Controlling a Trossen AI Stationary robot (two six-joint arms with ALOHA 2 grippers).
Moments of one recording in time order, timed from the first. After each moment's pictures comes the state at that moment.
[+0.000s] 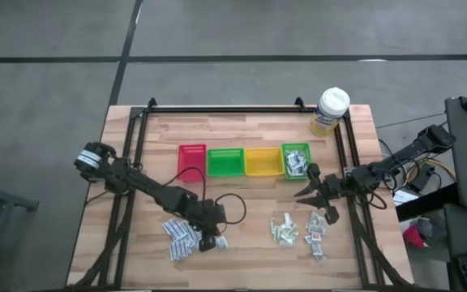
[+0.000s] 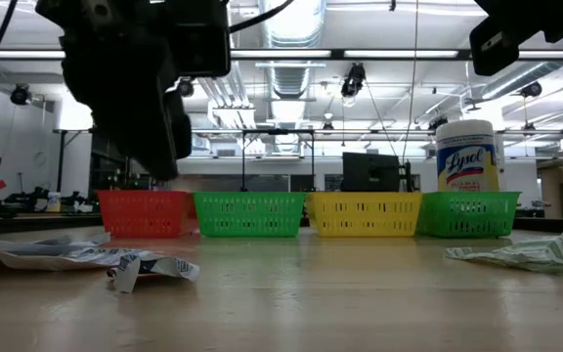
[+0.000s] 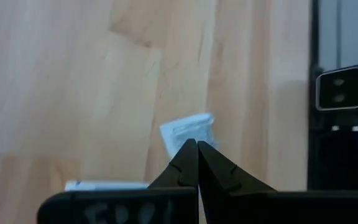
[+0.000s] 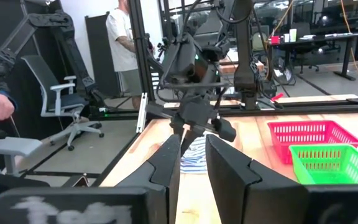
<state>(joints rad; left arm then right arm) -0.39 1.67 0.98 -0.18 0.13 -0.66 0.47 0.68 0.21 0.50 0.24 0.16</state>
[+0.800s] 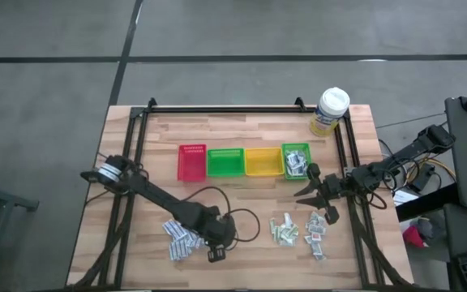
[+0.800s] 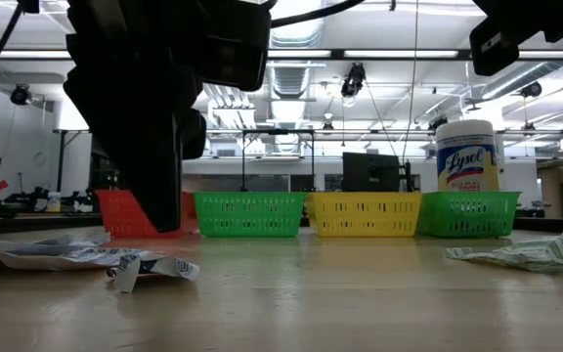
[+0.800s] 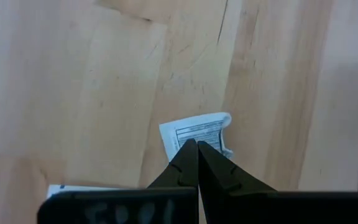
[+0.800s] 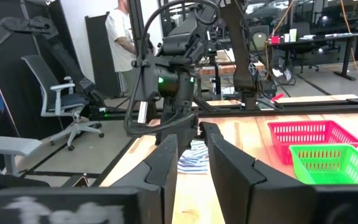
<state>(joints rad) -0.45 1.91 1.32 -0.55 0.03 -0.69 0.47 0.68 0.21 0.50 0.24 0.16</state>
